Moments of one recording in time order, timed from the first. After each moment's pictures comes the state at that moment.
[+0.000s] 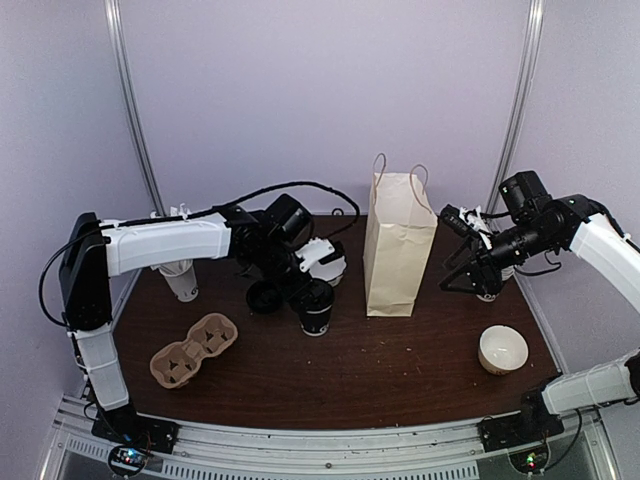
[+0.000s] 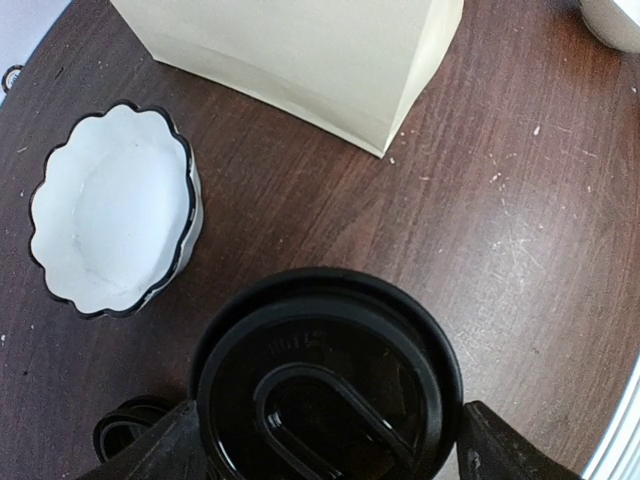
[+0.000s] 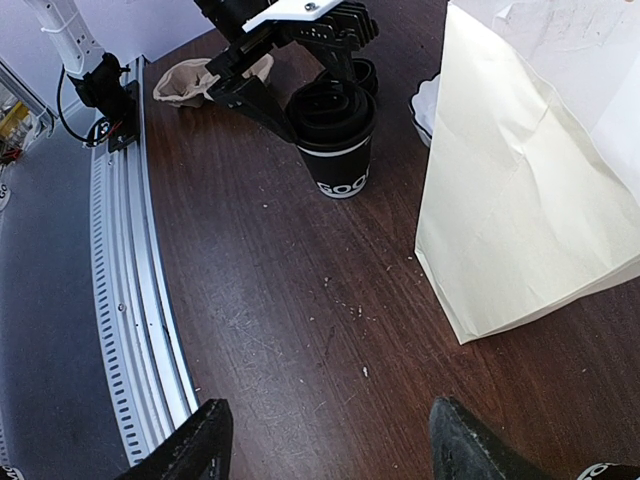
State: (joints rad) left arm -0.86 1.88 1.54 -0.68 0.13 0.22; right arm 0.32 1.18 1.20 -1.02 -0.69 -0.55
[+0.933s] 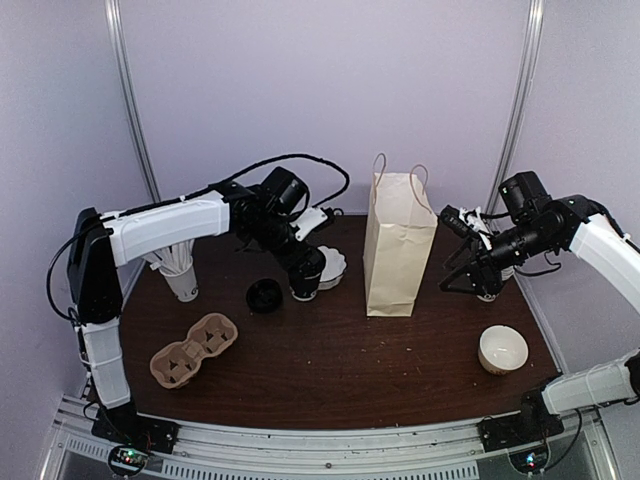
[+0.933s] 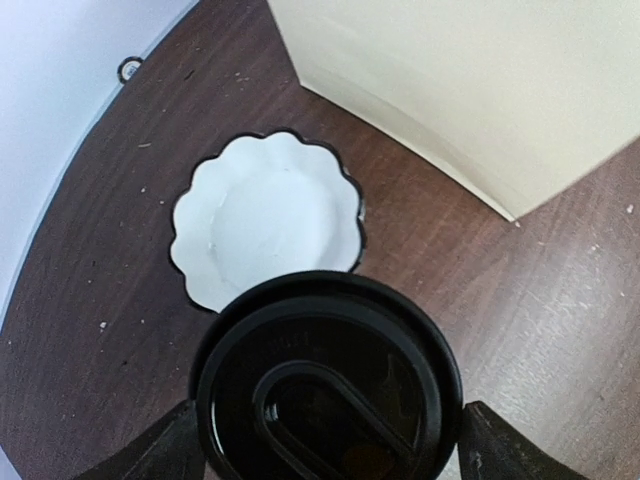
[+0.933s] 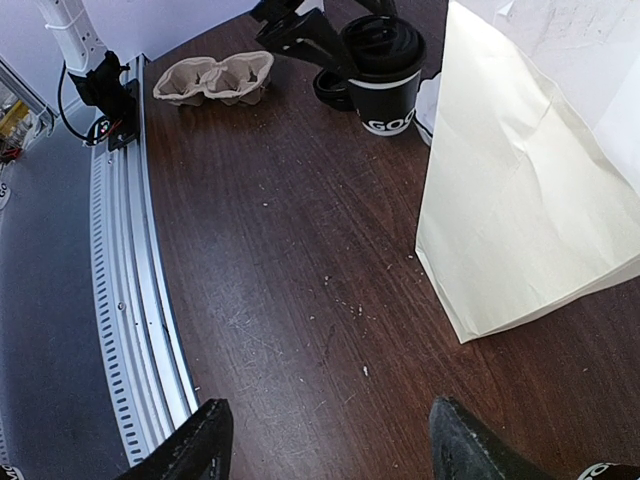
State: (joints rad) left arm -0.80 1.93 1.72 -0.74 -0.02 0.21; right arm 0.32 1.18 1.20 -1.02 -0.69 -0.55
